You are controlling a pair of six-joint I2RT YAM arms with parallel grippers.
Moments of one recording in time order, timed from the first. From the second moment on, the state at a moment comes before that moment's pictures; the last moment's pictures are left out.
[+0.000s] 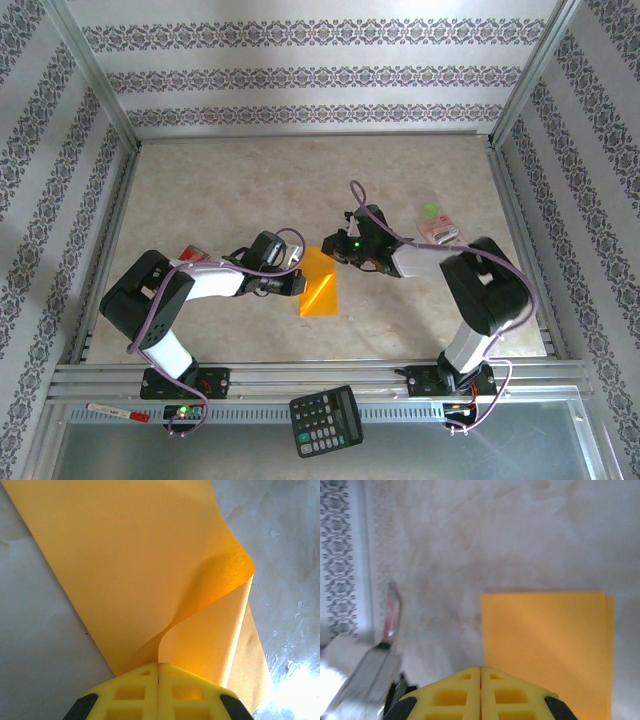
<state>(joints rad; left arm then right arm) -0.58 1.65 0.67 0.01 0.43 -0.44 0.54 1.74 0.81 0.21 -0.48 0.94</state>
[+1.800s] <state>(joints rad) -0.58 1.65 0.75 -0.13 0.43 -0.42 0.51 1.92 0.88 0.19 -0.57 0.83</state>
